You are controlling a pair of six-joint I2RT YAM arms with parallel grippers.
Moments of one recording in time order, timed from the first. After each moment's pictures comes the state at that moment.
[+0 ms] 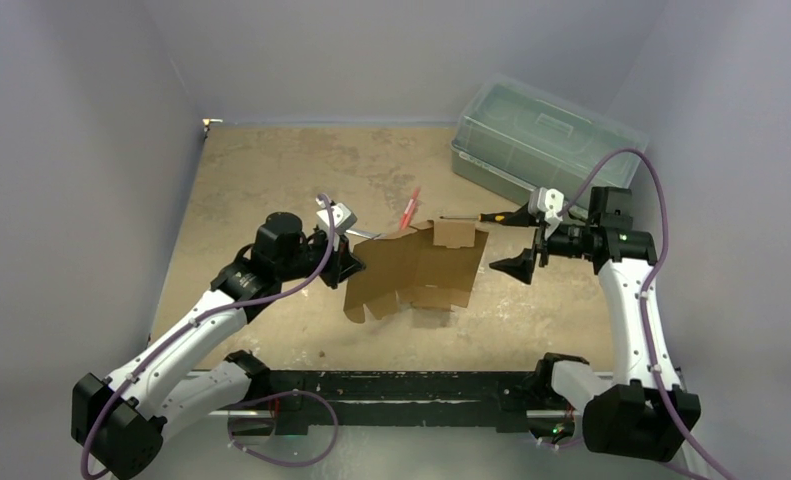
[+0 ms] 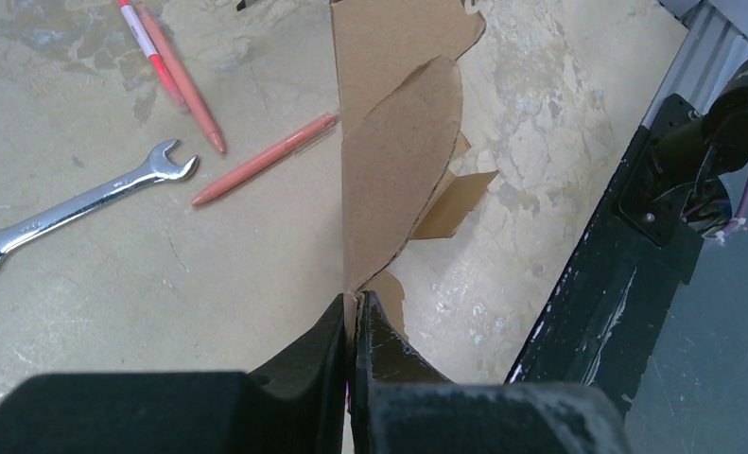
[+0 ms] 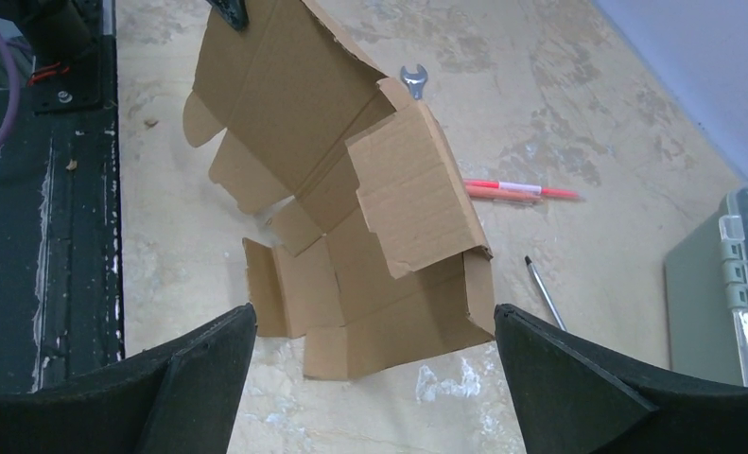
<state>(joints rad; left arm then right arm) -0.56 0.93 0.72 -0.26 0.44 -0.09 -0.14 1.06 1.02 -0.94 -1.23 -1.05</state>
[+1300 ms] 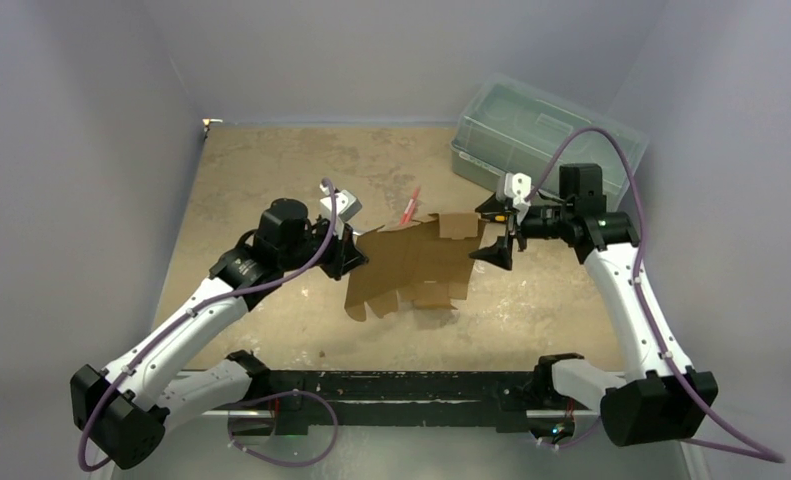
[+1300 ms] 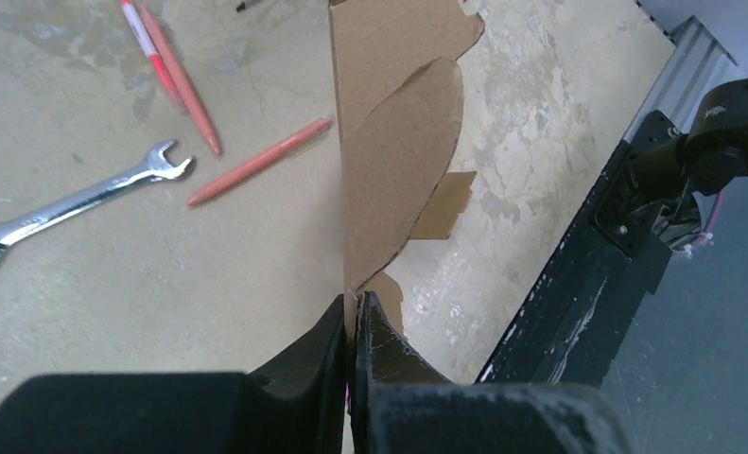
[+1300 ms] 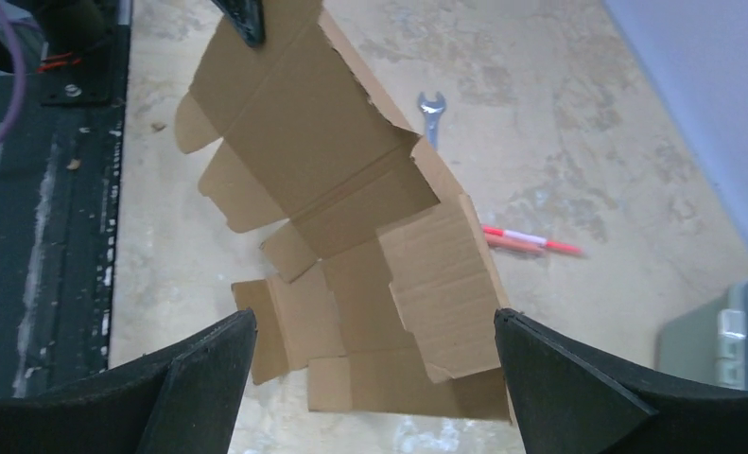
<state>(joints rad) -0.58 0.99 0.85 -0.37 0.41 -0.14 0.10 1.10 1.10 -0.80 -1.08 -0.88</state>
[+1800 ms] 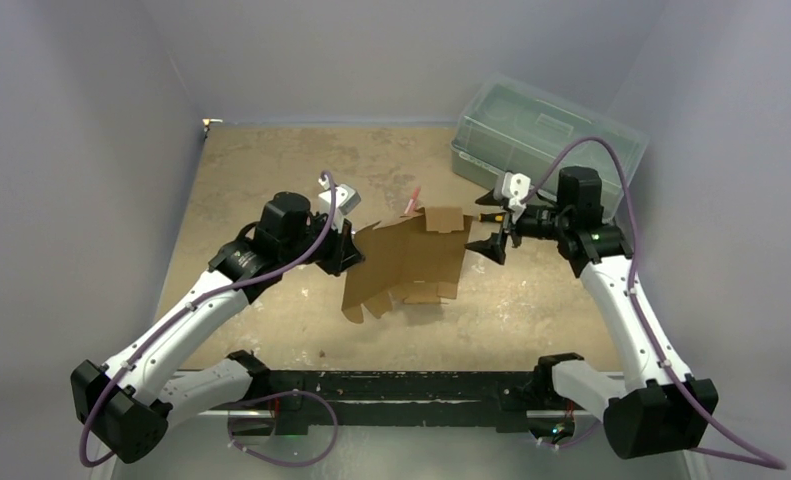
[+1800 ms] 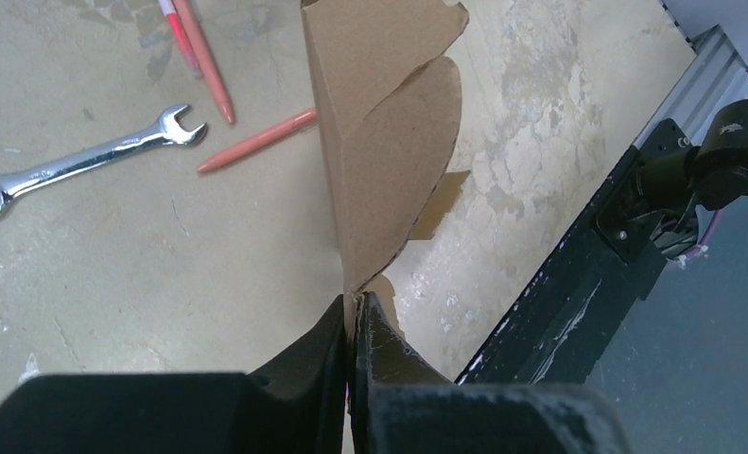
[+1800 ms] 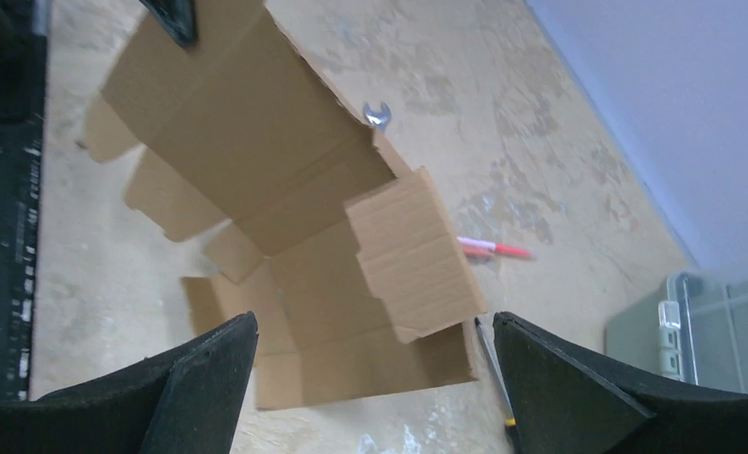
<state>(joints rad) -0.58 1.03 0.95 -0.49 0.35 -0.18 0.11 1.06 1.02 -0.54 -1.02 -0.72</state>
